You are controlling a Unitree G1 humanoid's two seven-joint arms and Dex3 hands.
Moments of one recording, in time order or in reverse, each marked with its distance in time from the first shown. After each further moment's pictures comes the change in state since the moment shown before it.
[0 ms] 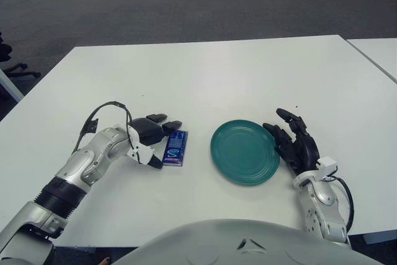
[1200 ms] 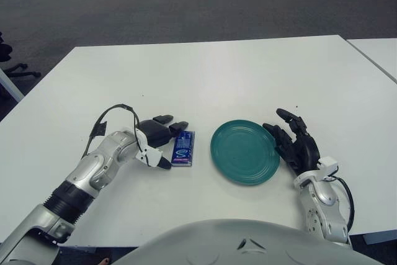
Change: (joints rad) left arm 0.021 -0.040 -0.040 -0.100 -0.017 0.095 -0.068; right arm 0.001 -0.012 -0.005 -0.007 0.012 0.015 0.012
